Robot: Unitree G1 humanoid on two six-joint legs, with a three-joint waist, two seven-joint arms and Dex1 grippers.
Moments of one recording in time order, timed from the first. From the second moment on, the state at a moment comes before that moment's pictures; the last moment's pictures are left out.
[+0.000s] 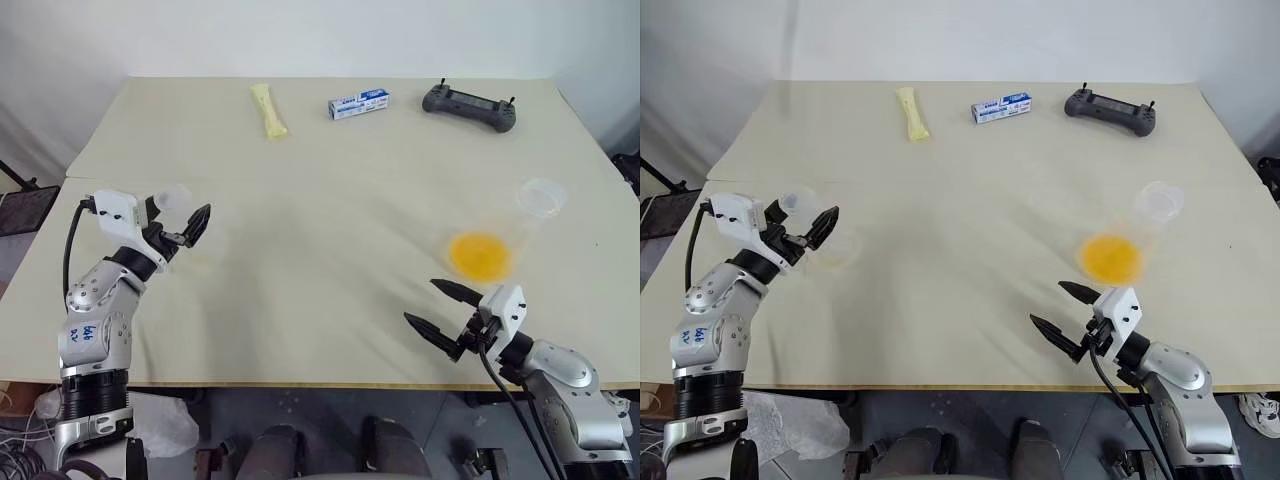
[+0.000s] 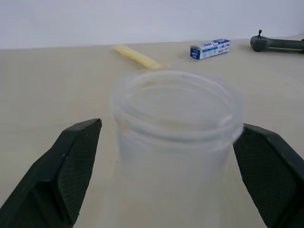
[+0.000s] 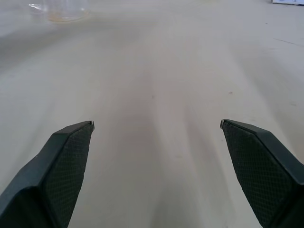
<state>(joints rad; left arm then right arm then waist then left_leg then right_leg) -0.37 0.49 0.33 0.05 -0.40 0.27 -0.42 0.07 -0.54 -0.13 -0.17 0.43 0.05 0.86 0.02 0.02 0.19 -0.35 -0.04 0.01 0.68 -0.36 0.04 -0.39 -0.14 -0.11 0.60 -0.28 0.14</state>
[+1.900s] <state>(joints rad) -0.85 0.27 -0.09 0.51 -0.29 0.10 -1.08 0.22 -0.58 -0.24 -0.53 0.46 0.13 0.74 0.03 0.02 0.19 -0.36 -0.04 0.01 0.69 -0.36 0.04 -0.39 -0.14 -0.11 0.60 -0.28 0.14</state>
